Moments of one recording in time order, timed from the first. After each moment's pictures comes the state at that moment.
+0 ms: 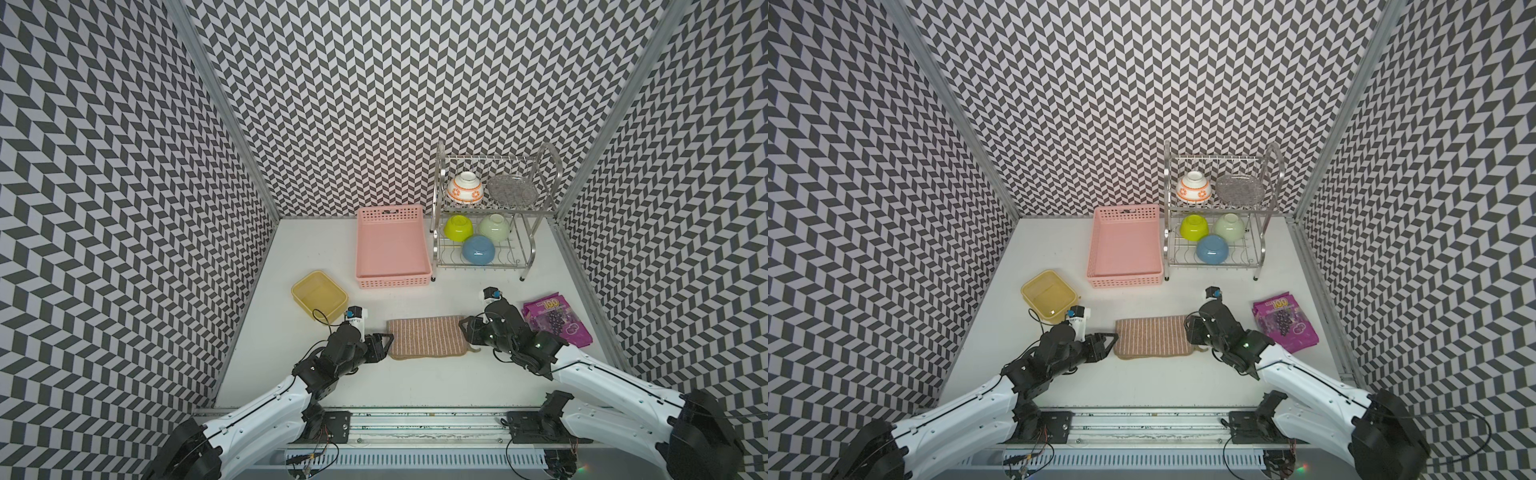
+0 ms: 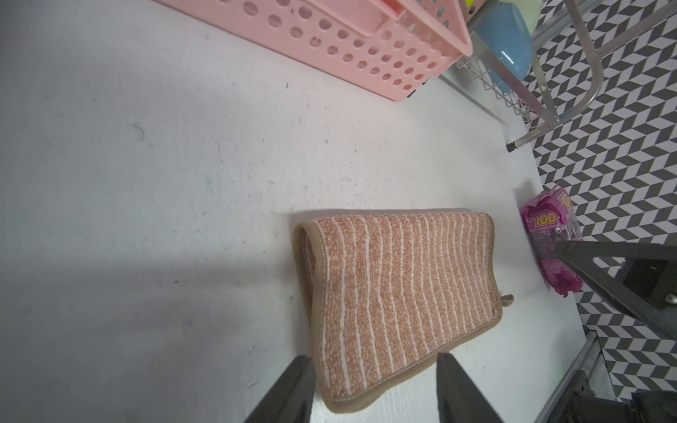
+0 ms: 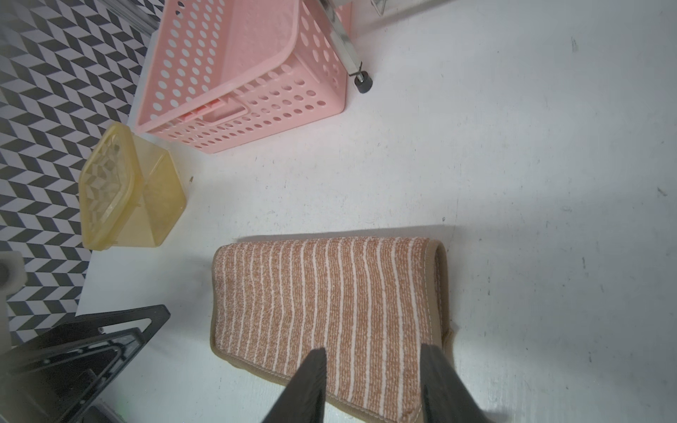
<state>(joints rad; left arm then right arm) -0.70 0.82 0.21 0.02 0.06 -0.80 0.72 1.03 0.52 -0.27 0.06 0.74</state>
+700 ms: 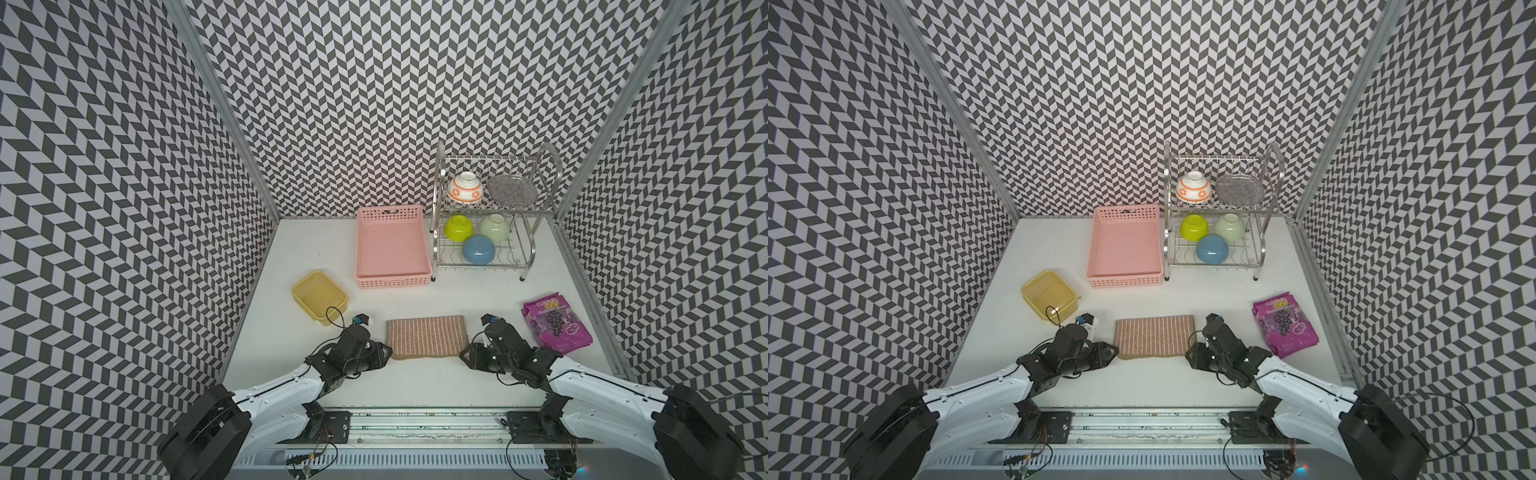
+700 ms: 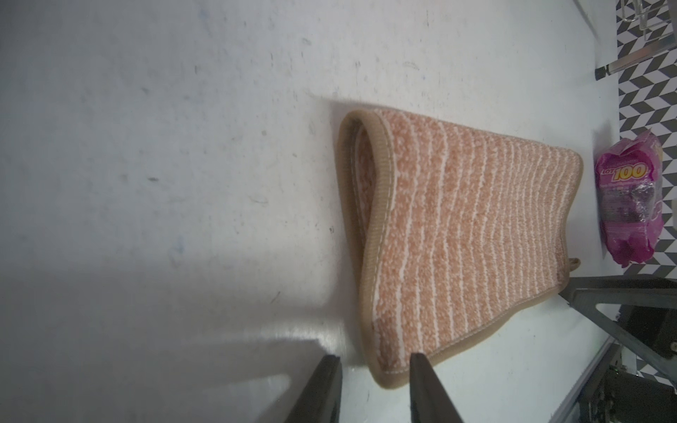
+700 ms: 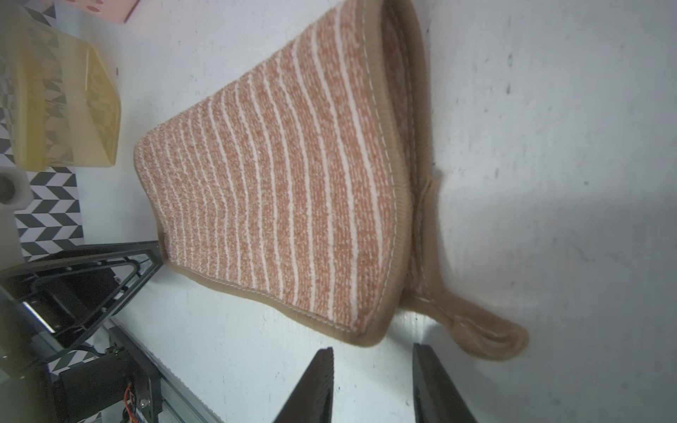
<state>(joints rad) -0.70 1.04 0.21 0.04 0.16 -0.83 0.73 1.02 0.31 -0.18 -0.17 0.87</state>
